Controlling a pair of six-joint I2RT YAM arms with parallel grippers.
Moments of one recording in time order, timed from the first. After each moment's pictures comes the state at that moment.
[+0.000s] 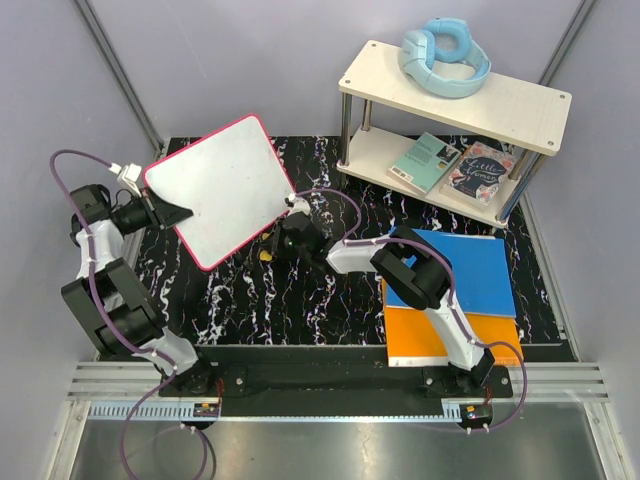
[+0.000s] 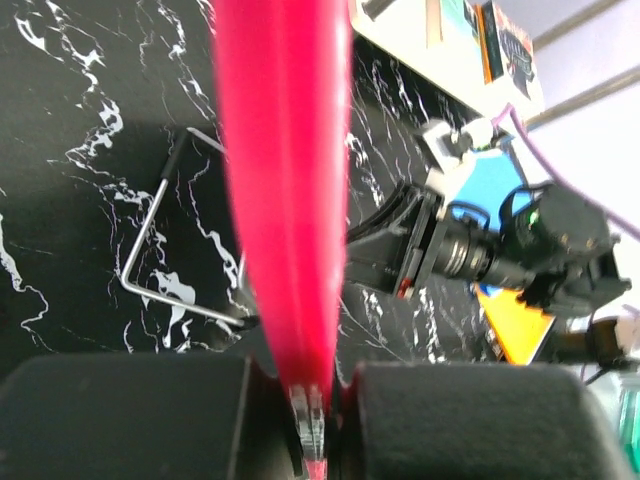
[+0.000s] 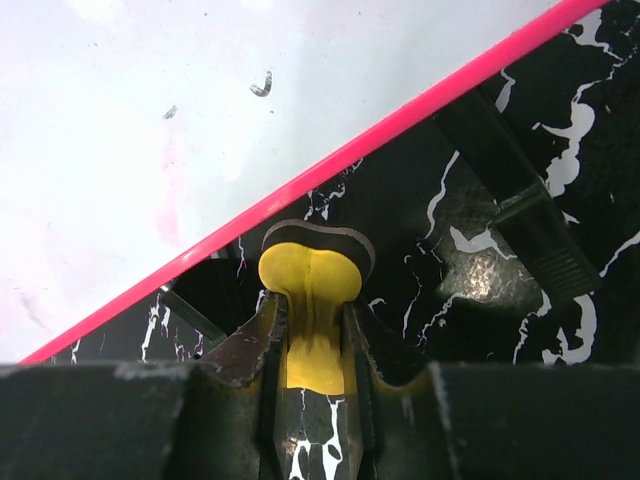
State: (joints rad) left arm 0.58 1.54 1.12 -0.45 1.25 0.13; right arm 0.91 2.26 1.42 0.39 0.06 0.80
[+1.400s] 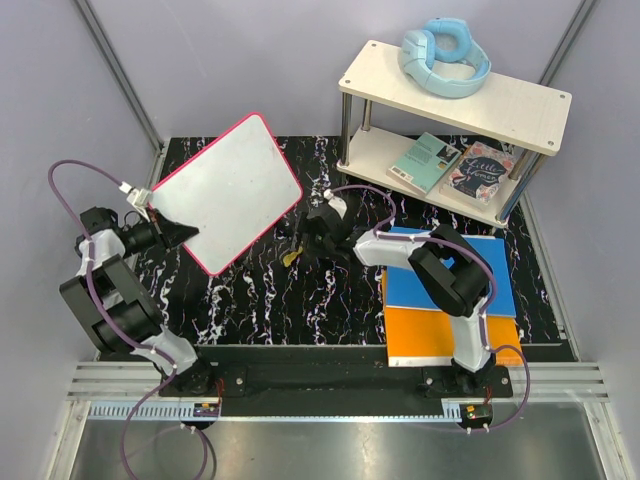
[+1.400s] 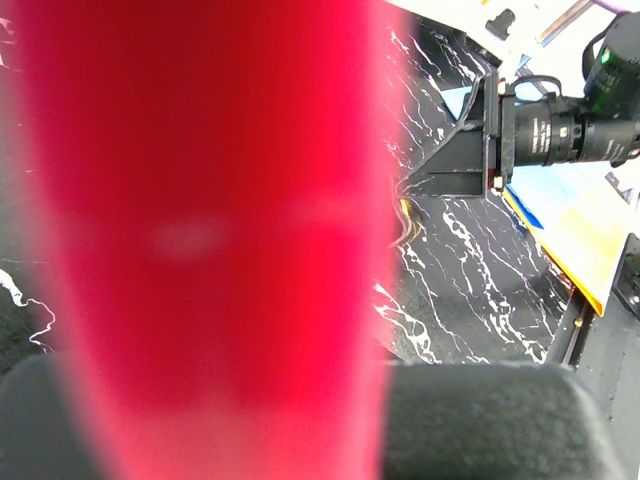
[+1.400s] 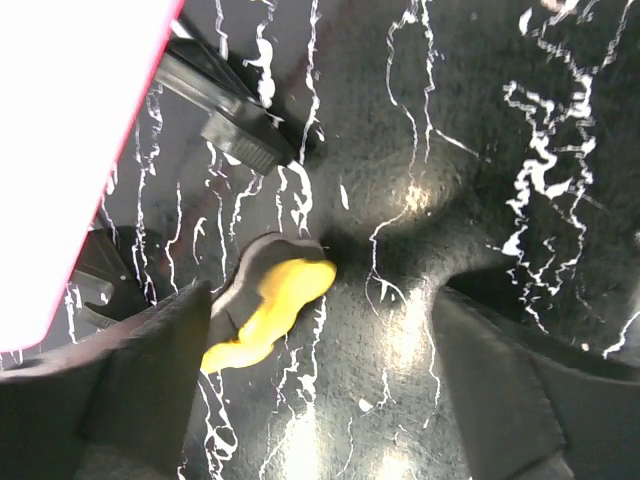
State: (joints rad) left arm 0.62 1.58 1.02 -0.66 1.36 0.71; right arm 0.82 2.01 1.24 0.04 0.13 0.89
